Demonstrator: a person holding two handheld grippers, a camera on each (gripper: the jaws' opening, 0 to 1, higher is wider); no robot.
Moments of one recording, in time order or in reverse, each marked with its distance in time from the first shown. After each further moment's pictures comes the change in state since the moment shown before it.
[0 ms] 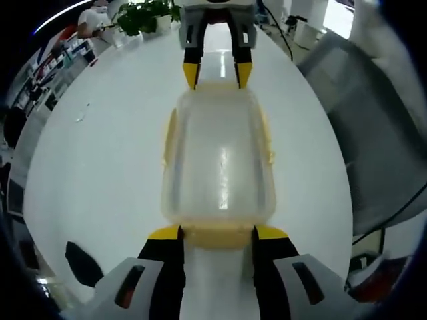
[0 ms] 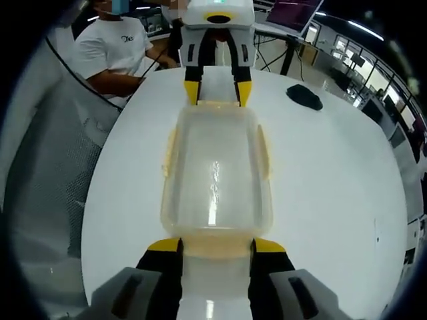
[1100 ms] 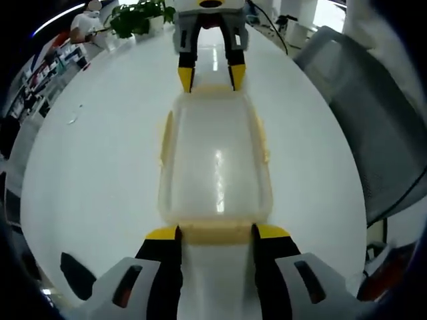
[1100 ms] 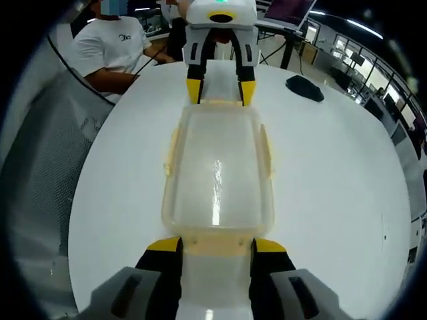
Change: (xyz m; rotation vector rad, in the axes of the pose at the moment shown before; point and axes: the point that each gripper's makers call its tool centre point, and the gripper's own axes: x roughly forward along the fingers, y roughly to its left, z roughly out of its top) left arm 0.028 0.016 -0.010 0.055 -0.014 -0.018; right arm 0.025 -0.013 -0.015 0.014 -0.011 0.004
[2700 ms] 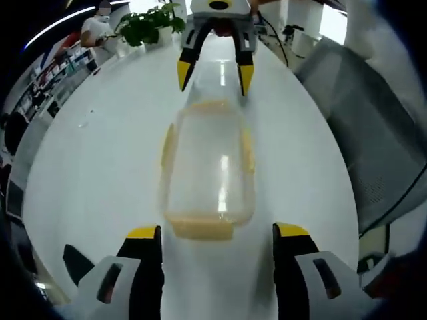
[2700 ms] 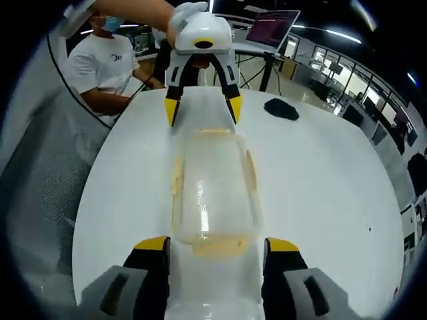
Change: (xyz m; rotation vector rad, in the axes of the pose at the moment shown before) left arm -0.019 -0.010 0.006 -0.027 -0.069 0.031; right arm -0.027 0.001 0.015 0.050 -0.146 -0.108
